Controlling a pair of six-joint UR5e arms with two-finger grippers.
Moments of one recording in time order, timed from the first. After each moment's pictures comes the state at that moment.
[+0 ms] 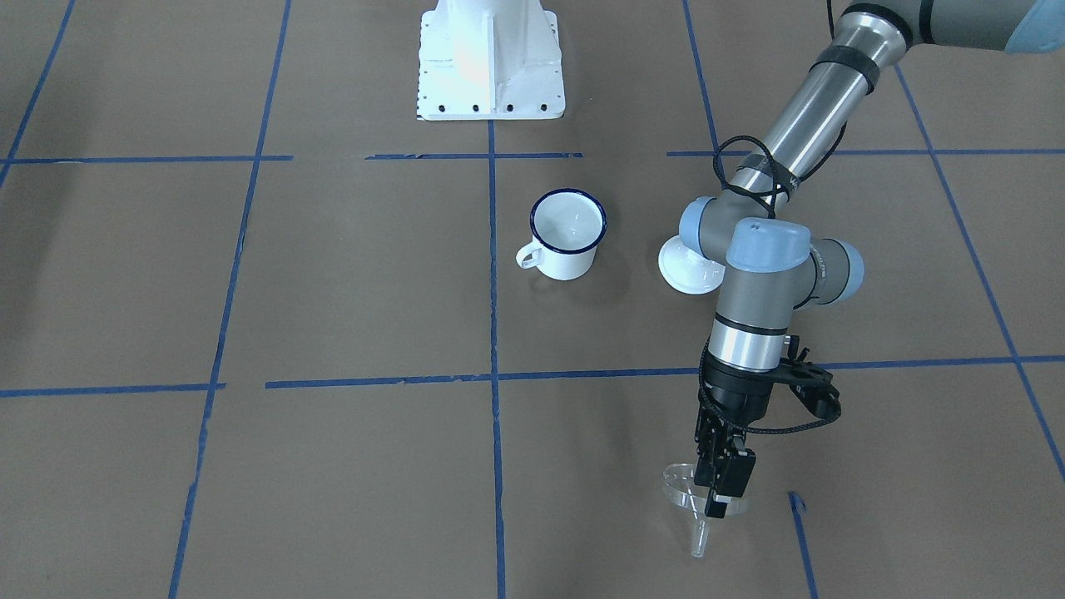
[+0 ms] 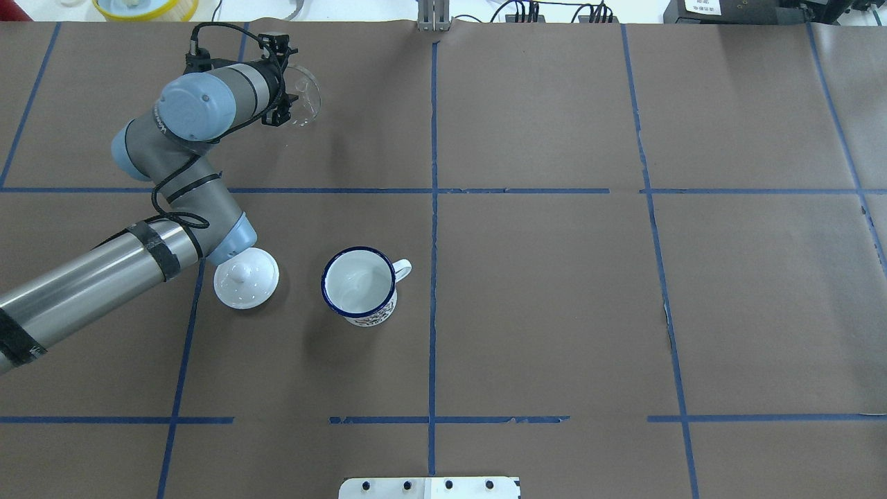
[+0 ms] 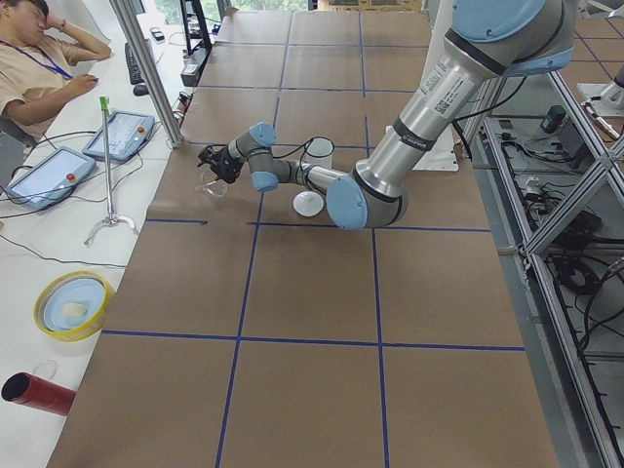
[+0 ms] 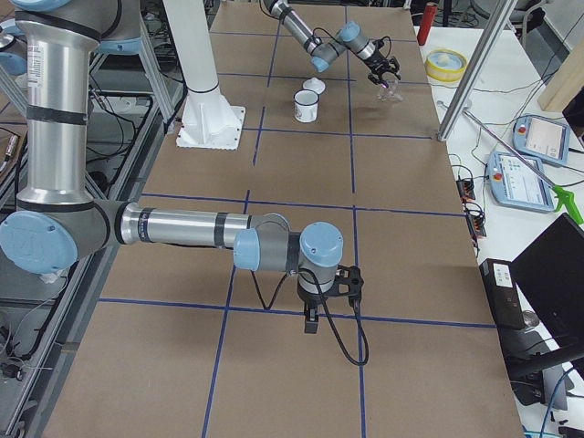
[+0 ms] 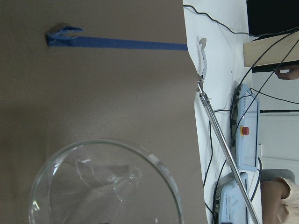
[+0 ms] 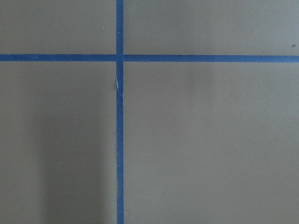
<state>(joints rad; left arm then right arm) -0.80 -2.29 -1.02 -2.61 -1.43 -2.45 1.57 -1.68 1.66 -1.57 2.29 0.01</state>
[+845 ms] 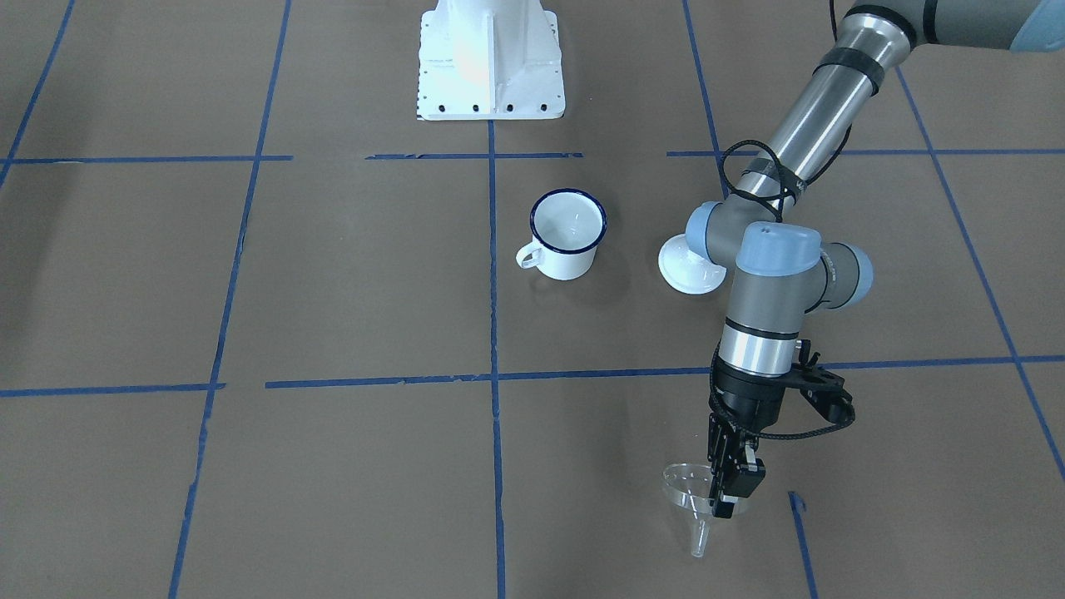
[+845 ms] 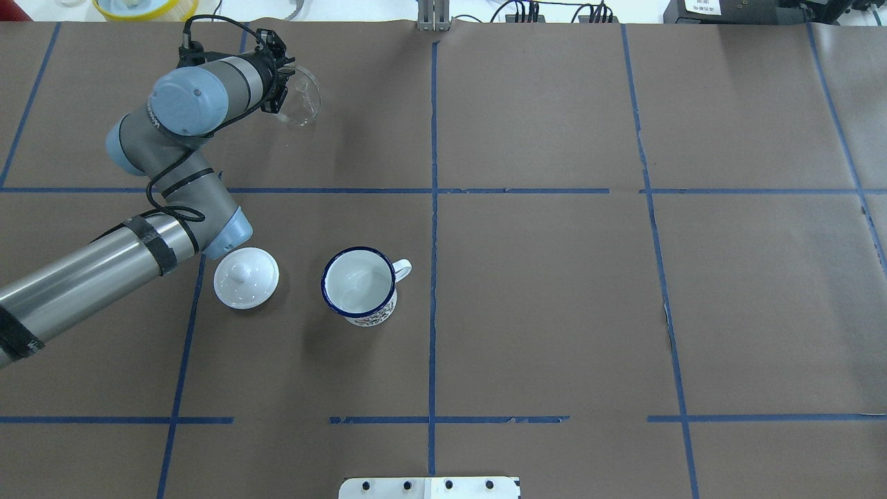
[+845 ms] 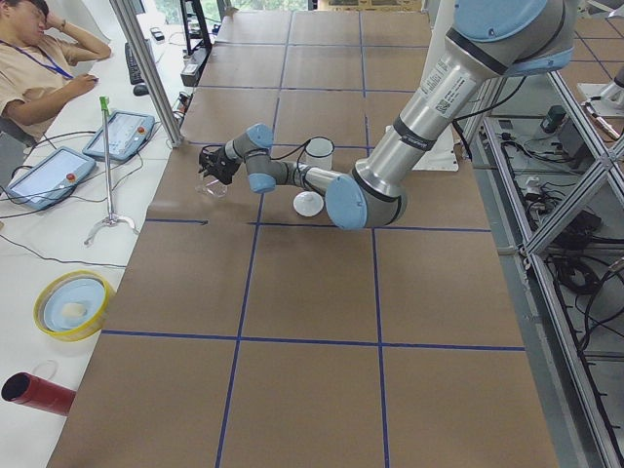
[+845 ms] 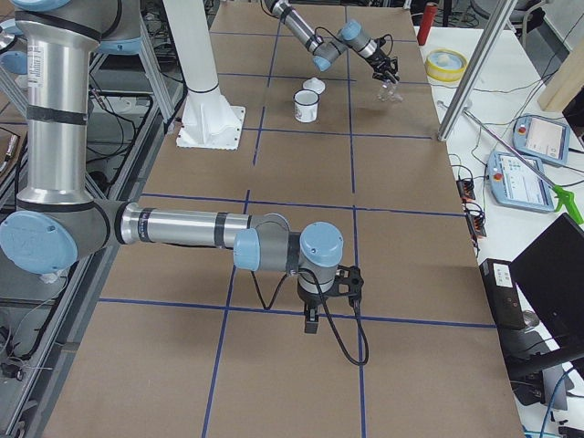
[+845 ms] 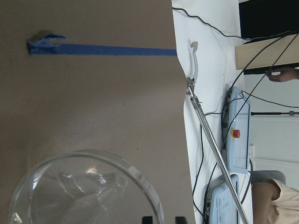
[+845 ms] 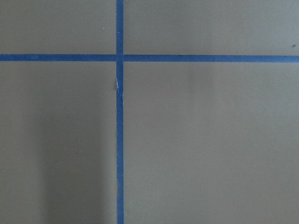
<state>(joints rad) -0.81 -2.29 -1.01 -2.62 -1.42 -2.45 1.57 -1.68 1.66 -1.57 2.29 0.01</state>
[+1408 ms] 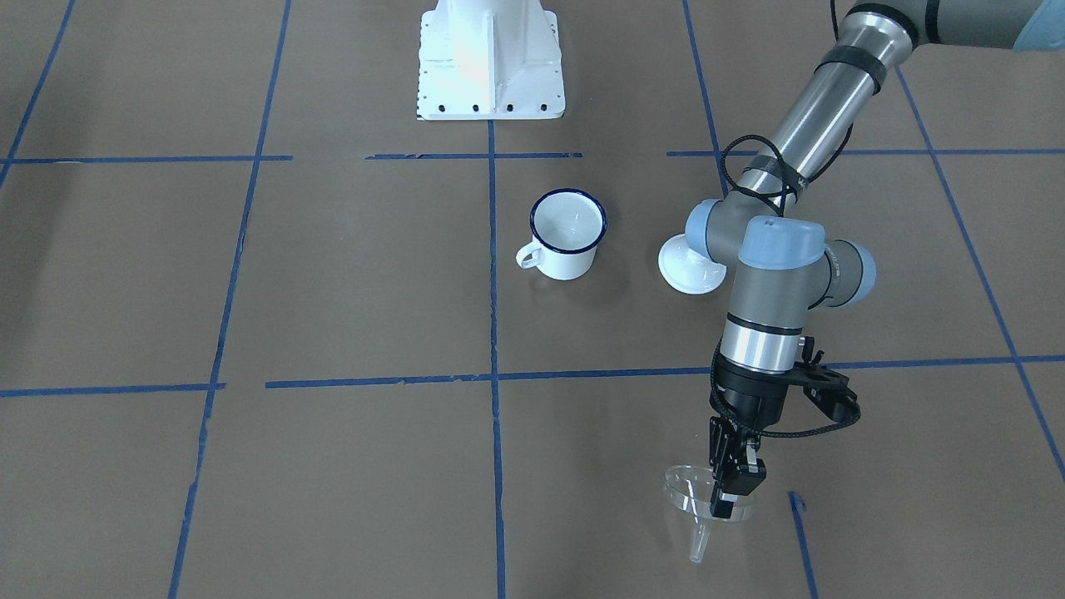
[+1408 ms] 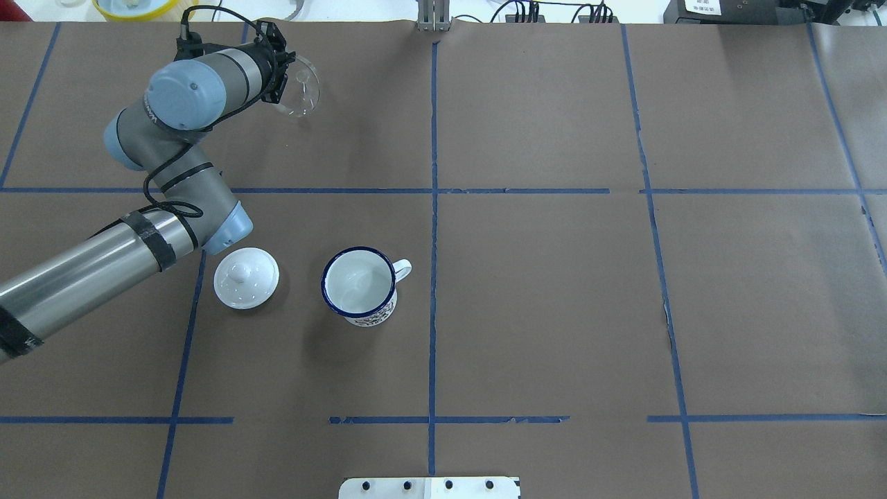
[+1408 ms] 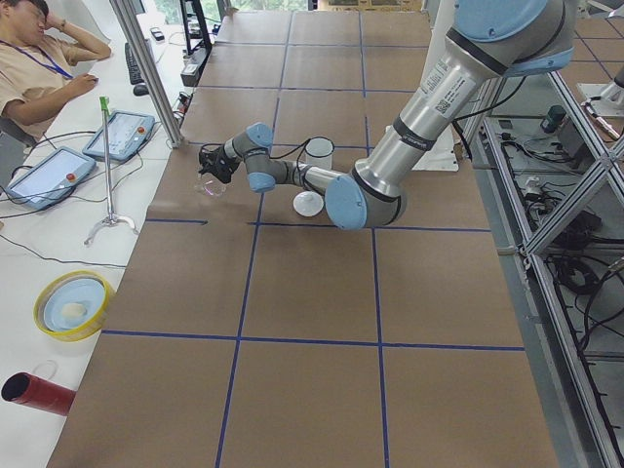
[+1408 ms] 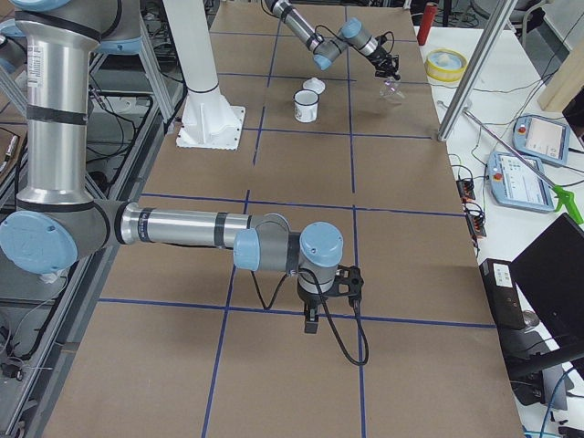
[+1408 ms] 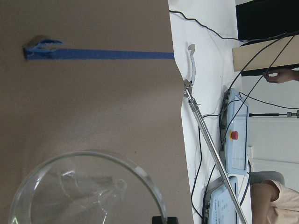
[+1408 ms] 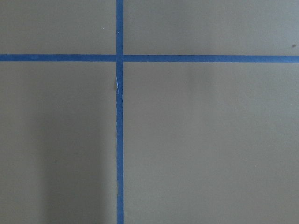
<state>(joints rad) -0.83 -2.29 -1.08 -2.62 -1.42 -2.43 1.57 -1.68 1.66 -1.57 2.29 0.01</state>
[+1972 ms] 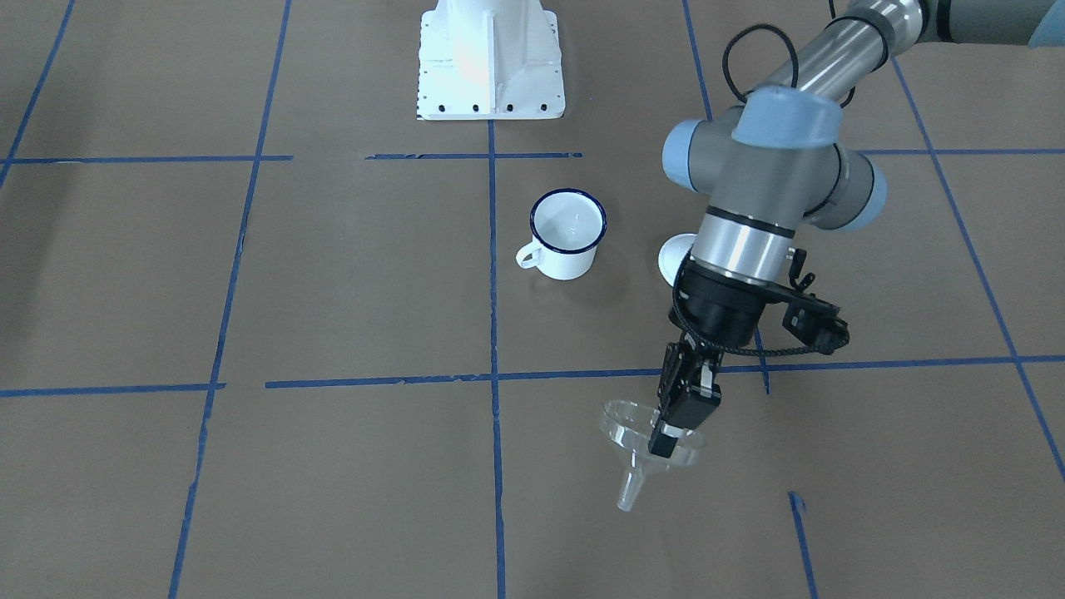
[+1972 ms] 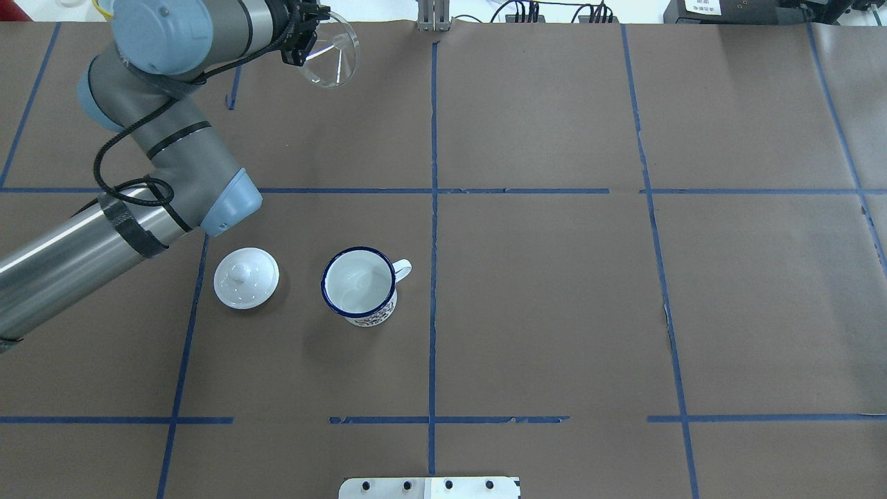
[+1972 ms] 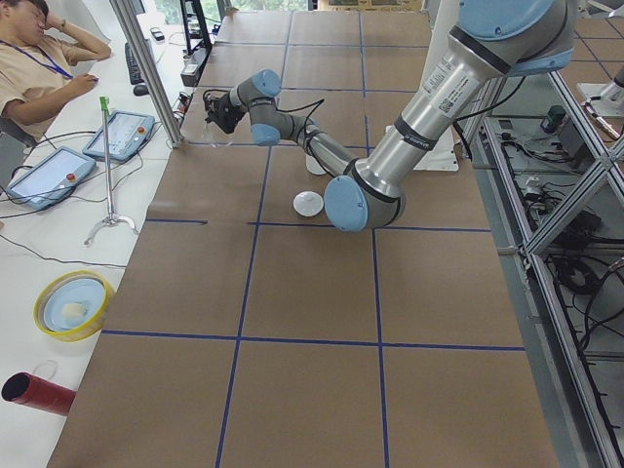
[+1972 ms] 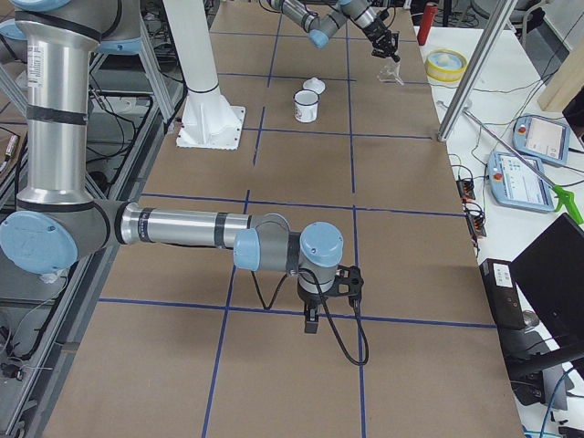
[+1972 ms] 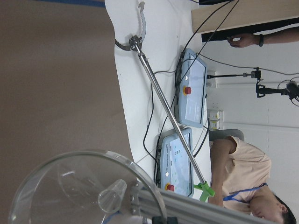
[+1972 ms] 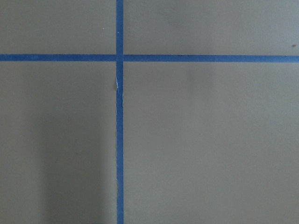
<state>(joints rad) -0.85 -2.29 -1.53 -2.22 -1.63 -2.40 1.57 -1.68 1.66 -1.57 2.29 0.01</state>
